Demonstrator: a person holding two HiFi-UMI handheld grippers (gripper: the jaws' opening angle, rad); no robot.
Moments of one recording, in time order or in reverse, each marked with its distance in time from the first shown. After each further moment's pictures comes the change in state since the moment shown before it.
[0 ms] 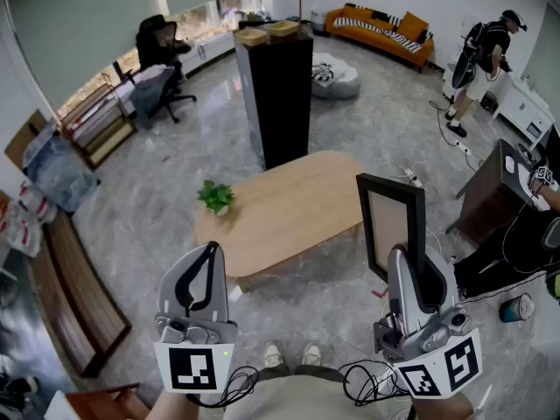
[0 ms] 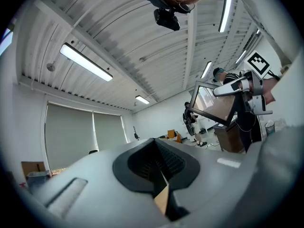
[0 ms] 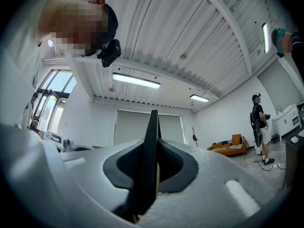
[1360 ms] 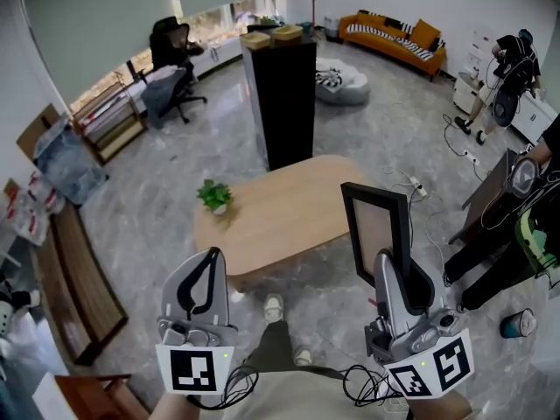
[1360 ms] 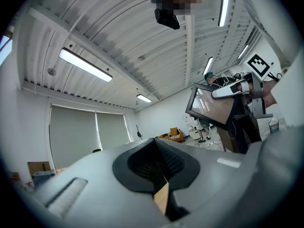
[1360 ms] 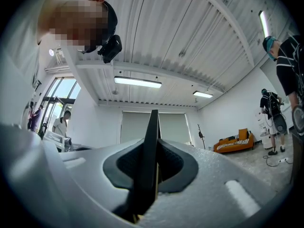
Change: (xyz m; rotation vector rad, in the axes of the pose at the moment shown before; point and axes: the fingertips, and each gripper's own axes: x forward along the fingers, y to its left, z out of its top) left arm -0.003 -0.060 0.011 0.015 0.033 0.048; right arm -0.029 -0.039 -0.006 0.048 0.006 0.080
